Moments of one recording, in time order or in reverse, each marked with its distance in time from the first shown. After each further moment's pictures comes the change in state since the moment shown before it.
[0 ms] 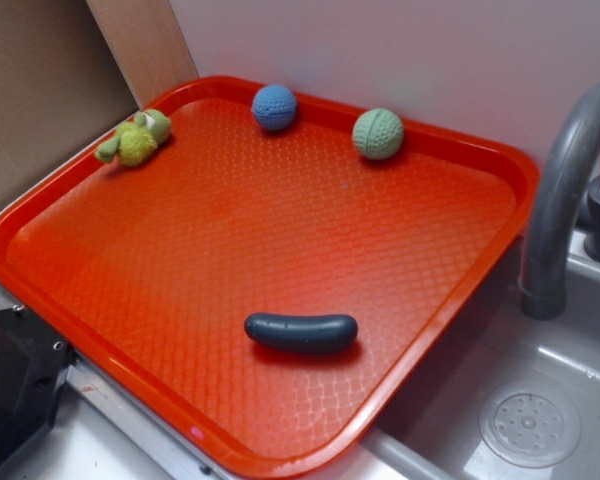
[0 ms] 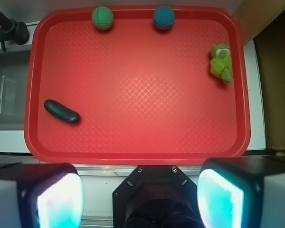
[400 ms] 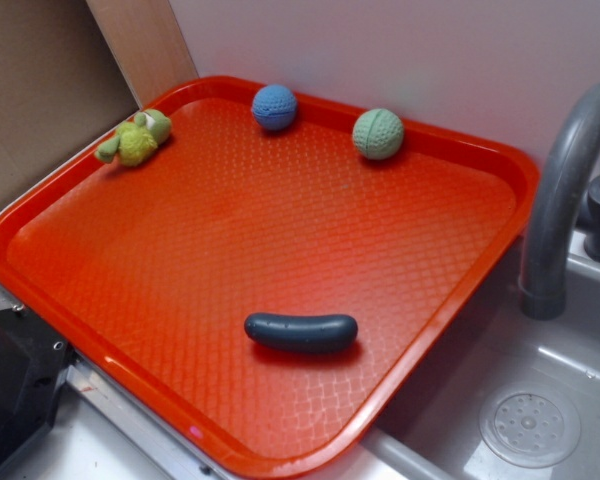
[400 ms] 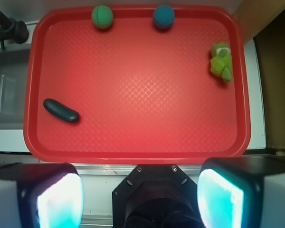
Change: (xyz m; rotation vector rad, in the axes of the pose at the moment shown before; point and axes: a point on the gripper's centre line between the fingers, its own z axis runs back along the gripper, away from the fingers) arm 0.002 0.001 -0.006 0.007 -0.006 0.006
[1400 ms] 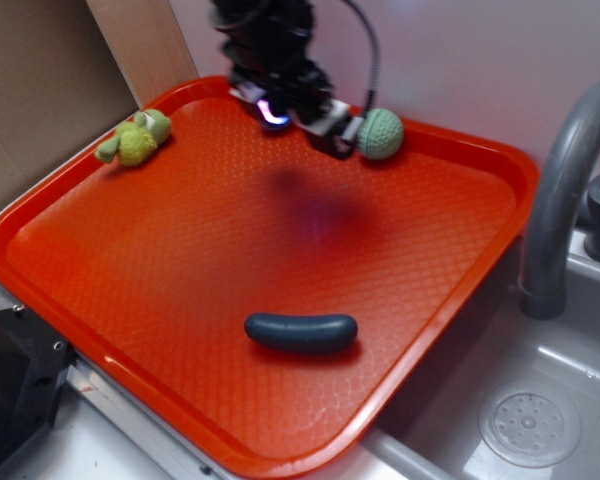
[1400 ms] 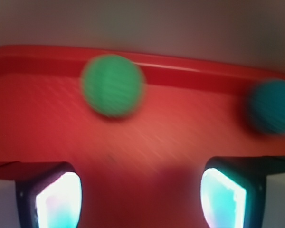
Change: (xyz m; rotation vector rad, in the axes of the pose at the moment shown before) arm 0.170 -0.060 -0.201 -0.011 -0.104 -0.124
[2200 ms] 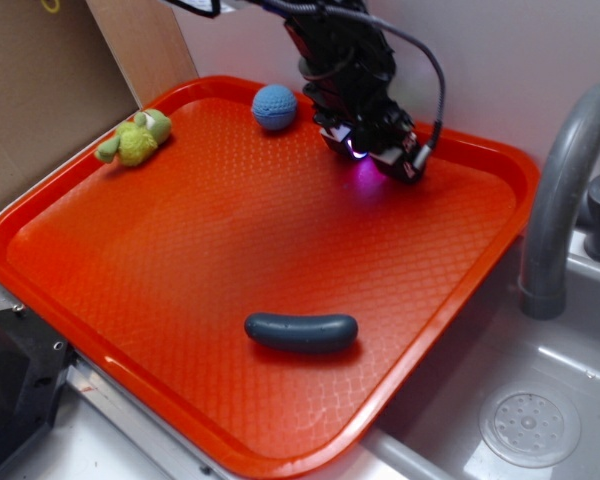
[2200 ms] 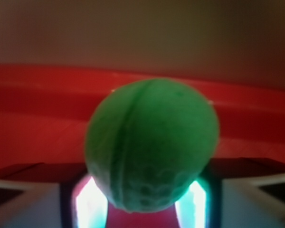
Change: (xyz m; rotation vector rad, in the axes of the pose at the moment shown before) arm 0.028 -0.022 -0.044 -0.050 -0.082 -0.021
